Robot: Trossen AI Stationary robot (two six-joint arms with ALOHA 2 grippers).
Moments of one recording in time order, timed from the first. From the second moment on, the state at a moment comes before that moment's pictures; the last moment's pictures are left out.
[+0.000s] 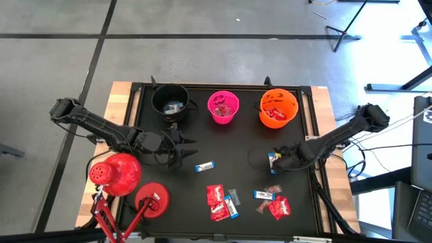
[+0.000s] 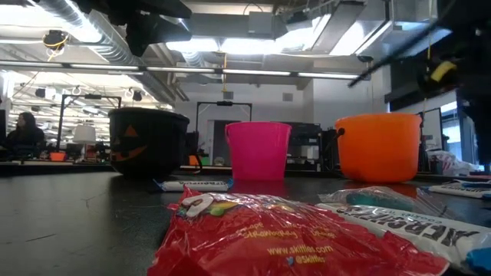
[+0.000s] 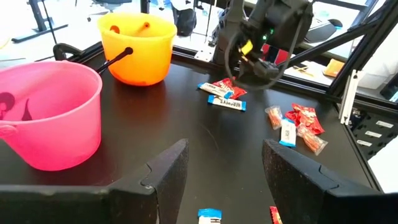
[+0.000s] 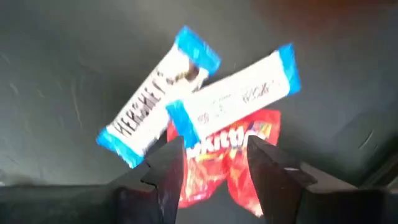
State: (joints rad) left arm -0.30 1.07 0.62 0.12 -0.45 -0.36; right arm 0.47 1.25 0.69 -1.01 0.16 1.23
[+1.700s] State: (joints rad) left arm -0.30 1.07 0.62 0.11 -0.46 -0.36; right arm 0.55 1.31 0.99 -1.28 0.43 1.22
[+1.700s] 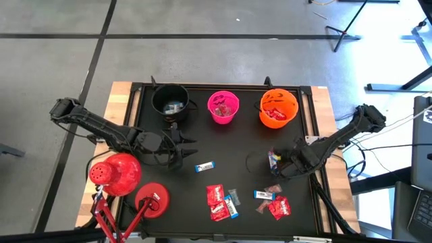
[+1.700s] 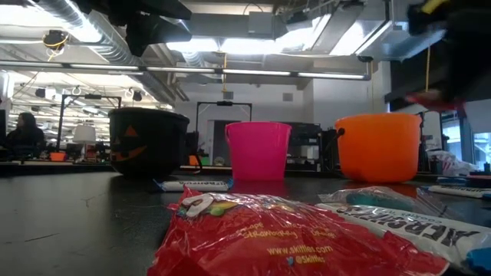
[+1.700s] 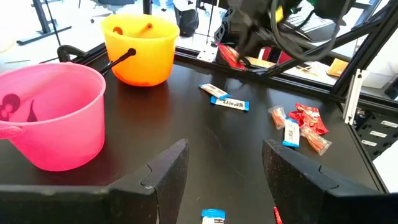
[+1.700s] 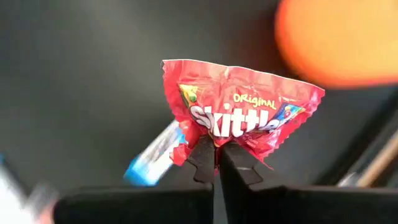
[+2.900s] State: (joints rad) left arm -0.30 1.07 0.62 0.12 -0.51 -0.33; right arm -0.24 1.31 0.99 -1.22 0.65 0.60
